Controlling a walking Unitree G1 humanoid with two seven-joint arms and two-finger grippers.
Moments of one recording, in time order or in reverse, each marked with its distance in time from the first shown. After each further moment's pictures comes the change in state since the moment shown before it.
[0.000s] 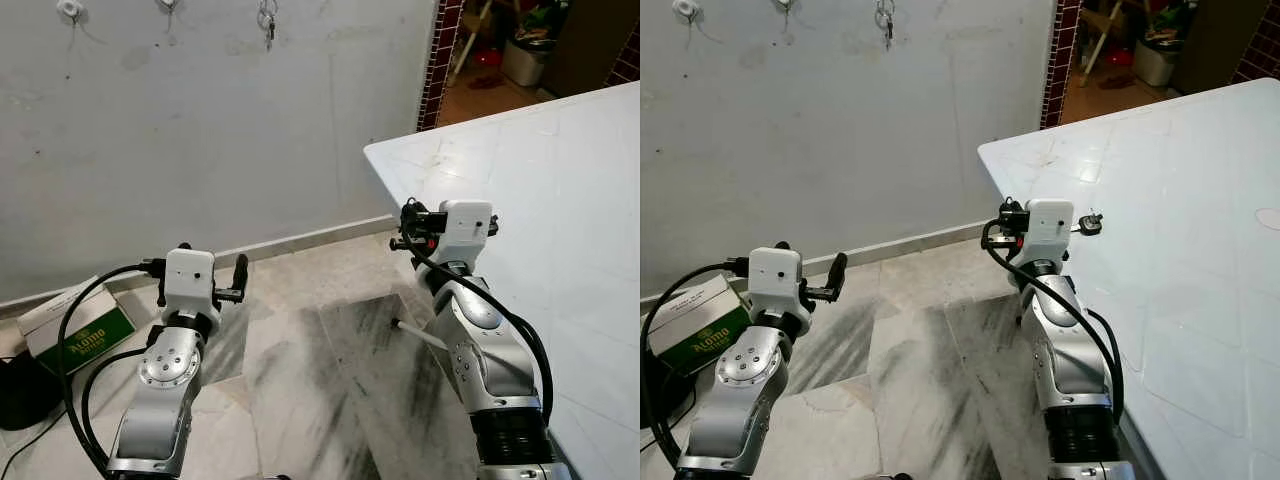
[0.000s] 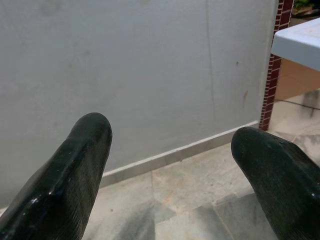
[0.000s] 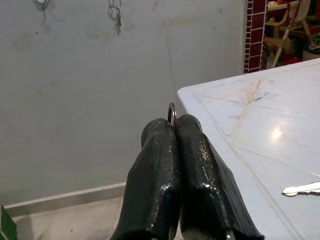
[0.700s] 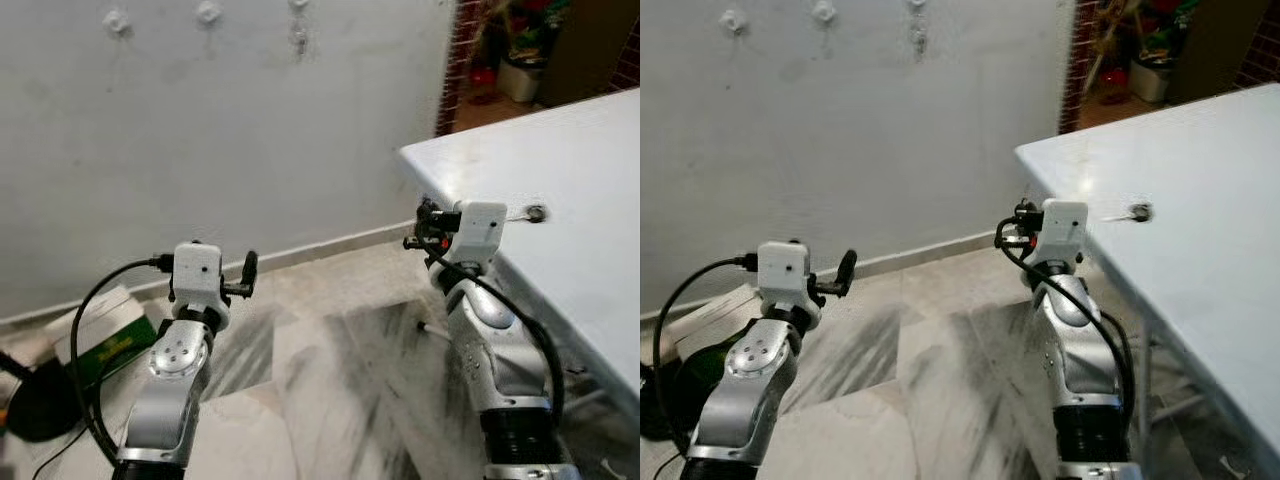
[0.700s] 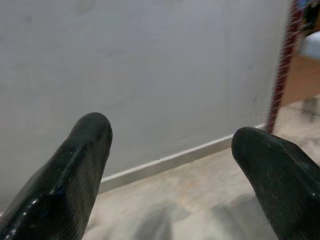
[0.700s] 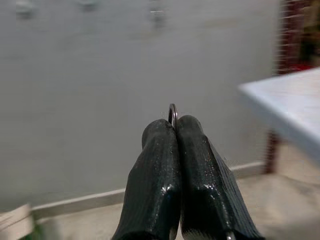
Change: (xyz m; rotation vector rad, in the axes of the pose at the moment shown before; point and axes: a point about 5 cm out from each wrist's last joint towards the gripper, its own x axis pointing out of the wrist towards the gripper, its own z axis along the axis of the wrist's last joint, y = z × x) left arm 0.005 0.005 0.001 -0.021 0.010 -0.008; right arm 0.002 0.005 0.000 0.011 0.015 0.003
